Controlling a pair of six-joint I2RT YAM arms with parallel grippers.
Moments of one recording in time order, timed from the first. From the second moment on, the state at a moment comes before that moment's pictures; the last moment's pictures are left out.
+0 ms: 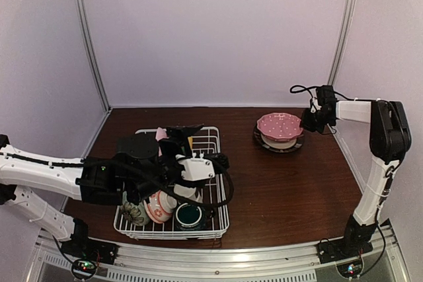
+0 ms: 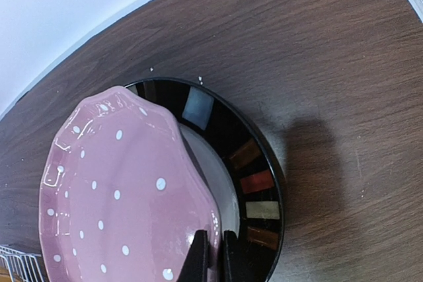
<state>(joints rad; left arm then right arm) -1.38 1.28 0.92 0.16 -0.65 0.97 0.03 1.90 1.36 -0.32 -0.16 0.43</state>
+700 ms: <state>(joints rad) -1.38 1.30 0.92 0.17 -0.66 0.98 0.03 1.96 1.35 -0.21 -0.15 0.38</state>
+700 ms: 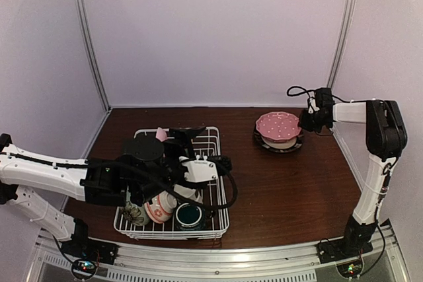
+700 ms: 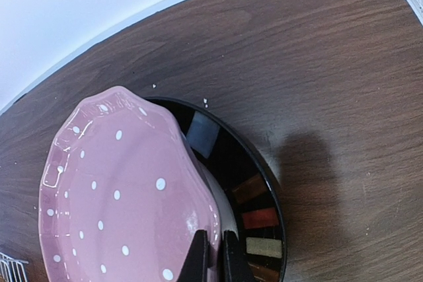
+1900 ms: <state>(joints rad) -1.38 1.30 0.96 0.17 -0.71 0.94 0.03 1.97 1.32 -0.12 -0.14 0.36</state>
